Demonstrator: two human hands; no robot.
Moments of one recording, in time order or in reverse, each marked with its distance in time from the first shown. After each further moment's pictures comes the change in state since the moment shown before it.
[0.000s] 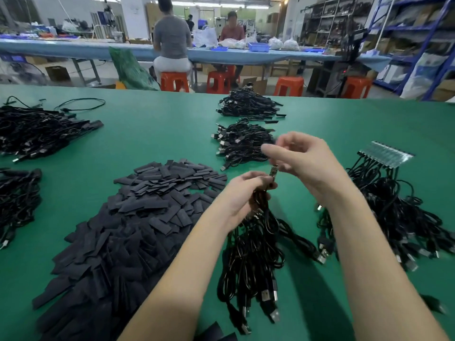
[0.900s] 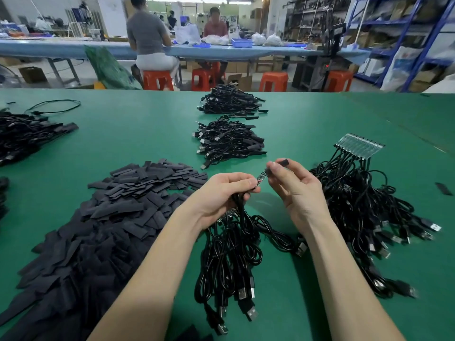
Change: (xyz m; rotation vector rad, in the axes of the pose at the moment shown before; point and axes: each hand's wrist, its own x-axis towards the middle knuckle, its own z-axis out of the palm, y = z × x) left_hand -0.005 0.006 -0.009 0.190 -0.190 -0.015; right_hand -0.031 0.058 -0.019 0.588 0.239 0.115
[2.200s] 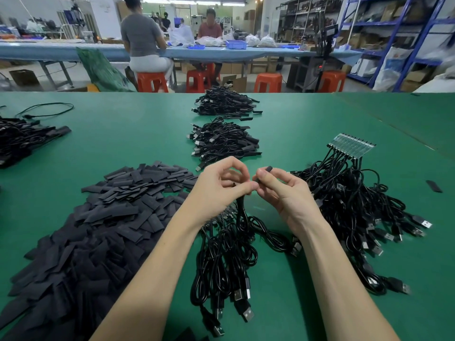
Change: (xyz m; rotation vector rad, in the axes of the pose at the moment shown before) left_hand -0.004 0.002 0.003 0.440 0.118 0.424; right_hand 0.000 0.004 -0.004 -0.121 -0.076 0.095
